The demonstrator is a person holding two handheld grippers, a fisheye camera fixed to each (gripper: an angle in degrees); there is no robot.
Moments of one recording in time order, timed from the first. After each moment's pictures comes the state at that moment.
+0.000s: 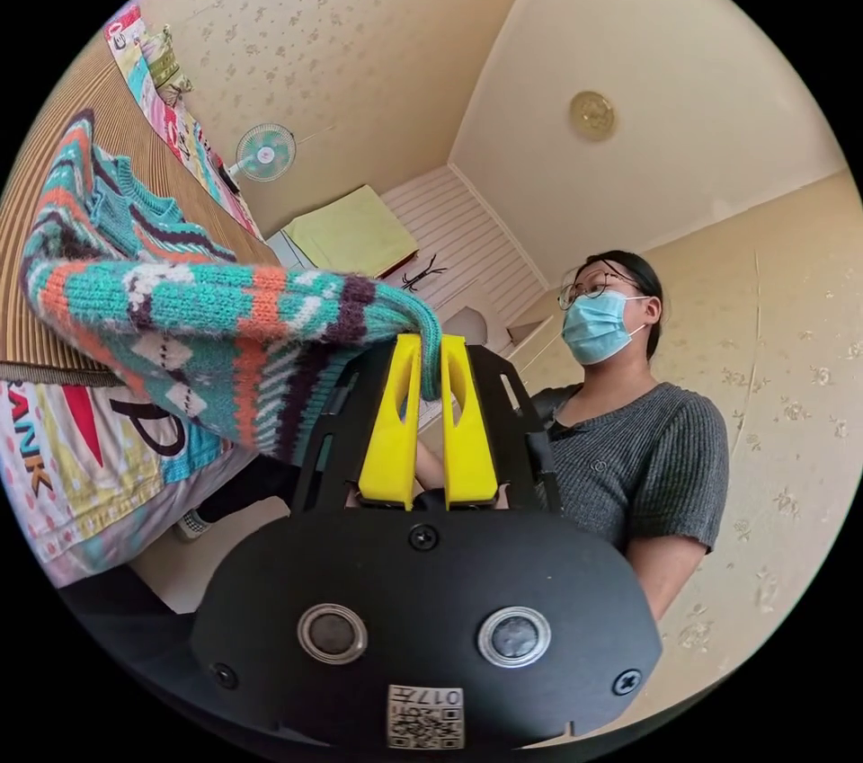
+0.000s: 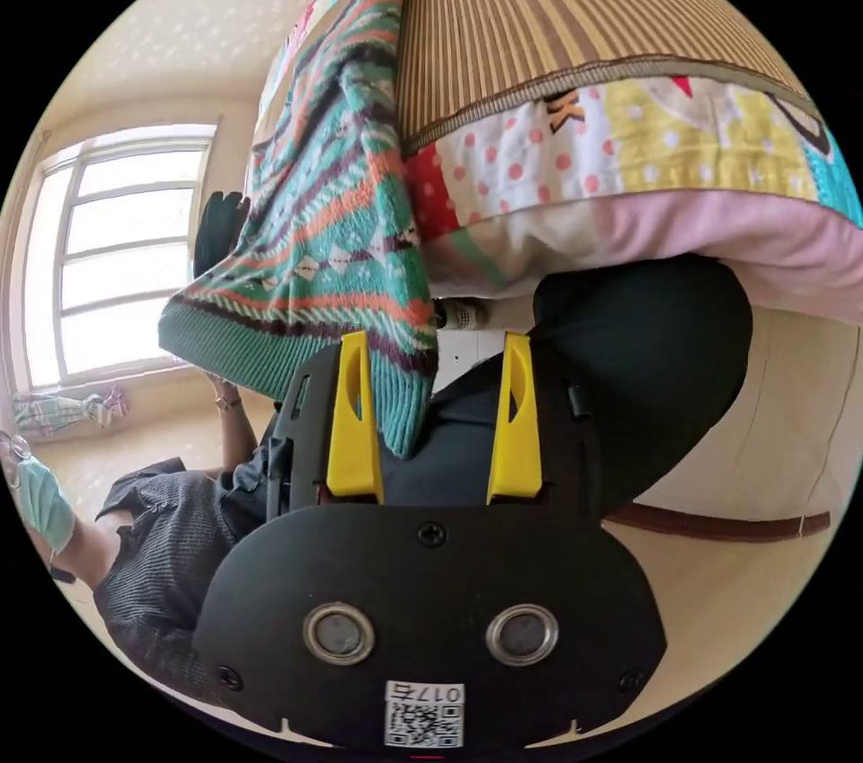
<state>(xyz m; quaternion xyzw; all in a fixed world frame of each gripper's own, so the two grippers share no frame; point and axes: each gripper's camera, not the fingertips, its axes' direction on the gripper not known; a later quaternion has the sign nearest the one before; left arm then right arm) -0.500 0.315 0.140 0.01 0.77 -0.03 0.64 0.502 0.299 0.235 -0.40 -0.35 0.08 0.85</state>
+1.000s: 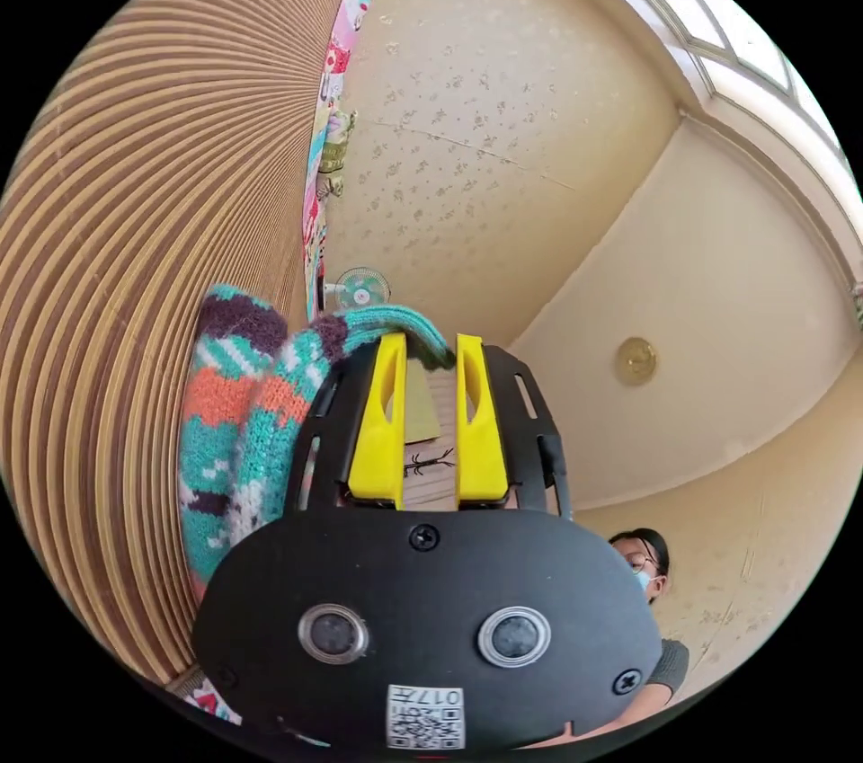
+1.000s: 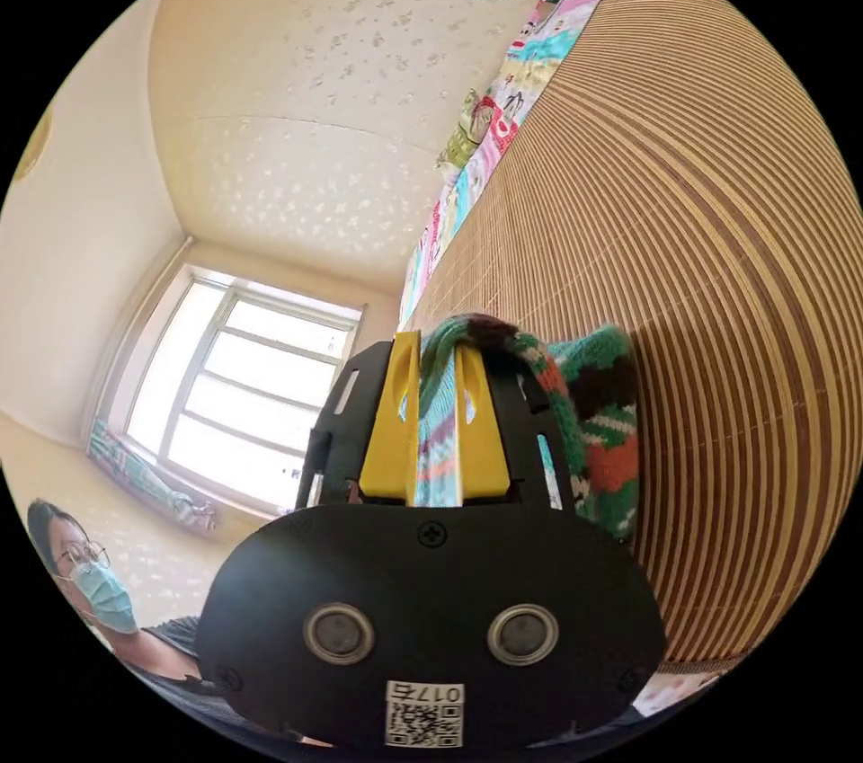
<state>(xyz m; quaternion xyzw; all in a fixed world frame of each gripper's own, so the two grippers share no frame) -0.595 0.193 0.415 0.07 0.70 -0.40 0.59 0.516 0.088 0.322 -0.03 -0.47 0.23 0.85</state>
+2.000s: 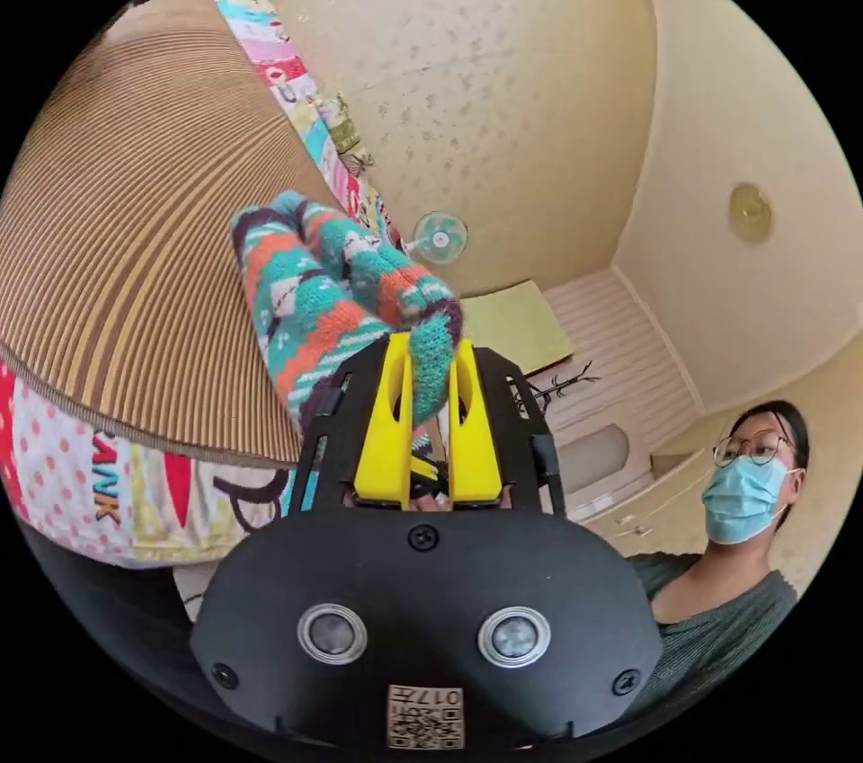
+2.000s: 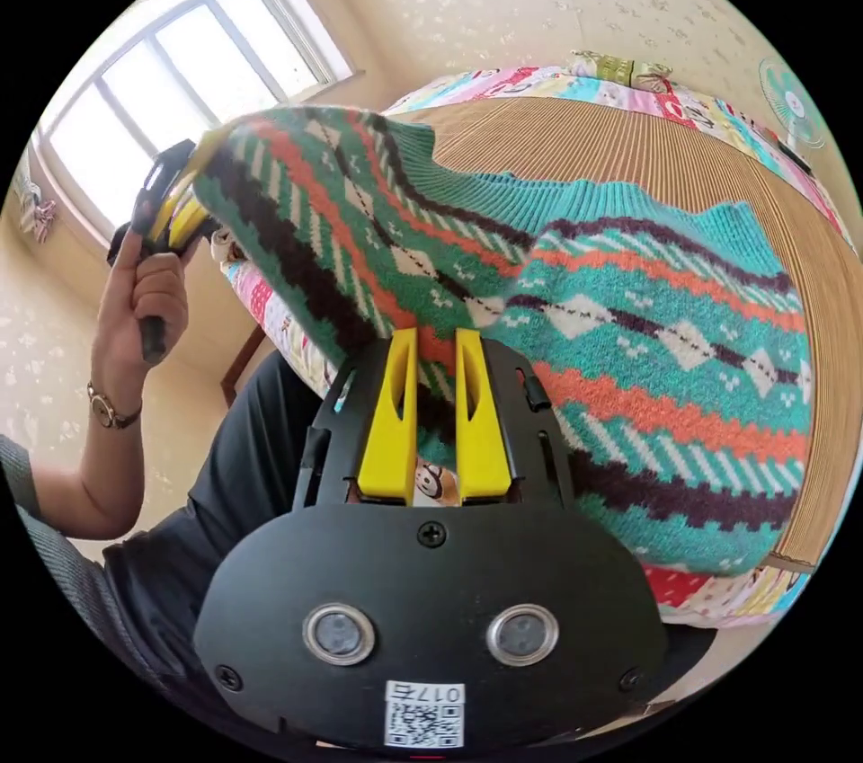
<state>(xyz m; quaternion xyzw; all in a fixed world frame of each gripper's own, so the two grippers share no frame) -0.329 0.087 0.250 0.03 0.54 -0.11 0.83 0.148 0.226 0.191 -0.14 -0.31 -0.18 0.92</state>
